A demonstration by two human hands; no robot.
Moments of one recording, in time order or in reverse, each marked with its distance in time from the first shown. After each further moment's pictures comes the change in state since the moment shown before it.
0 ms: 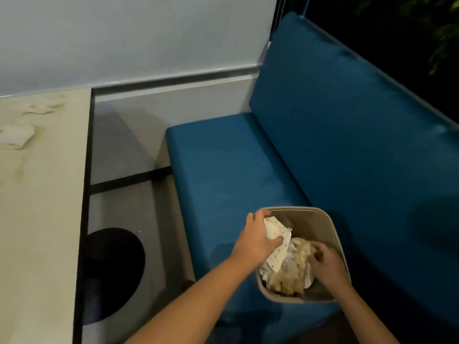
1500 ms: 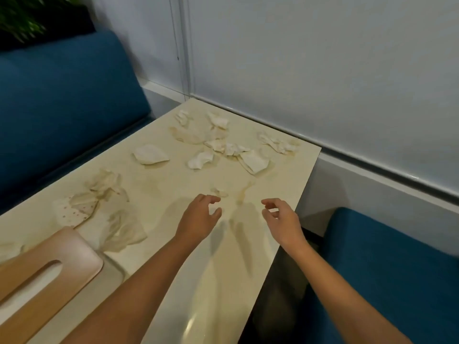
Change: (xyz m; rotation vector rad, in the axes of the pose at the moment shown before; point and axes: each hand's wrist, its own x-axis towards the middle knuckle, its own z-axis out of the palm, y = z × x) left_hand -0.109 -0.250 -0.388 -0.024 1.008 -0.503; right_hand -0.061 -0.496 0.272 0.010 -0.615 -0.973
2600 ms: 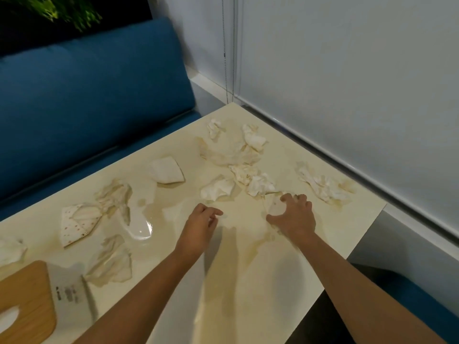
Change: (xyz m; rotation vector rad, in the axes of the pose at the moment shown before) left_hand 0.110 -0.017 0.011 -0.014 0.222 -0.108; right_hand 0.220 -0.005 0.021 -0.672 -0.208 -0.027
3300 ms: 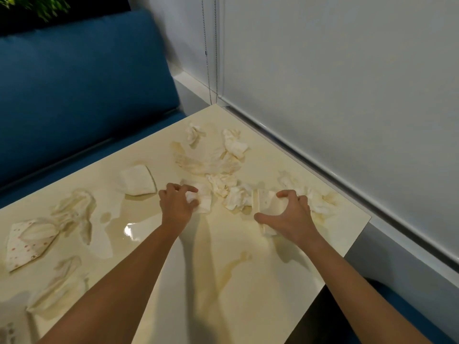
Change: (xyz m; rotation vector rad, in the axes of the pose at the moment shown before) left_hand 0.102 -0.005 0.024 0.189 0.148 -0.289; right_hand 0.020 0.015 -0.053 0.427 -0.107 -0.041
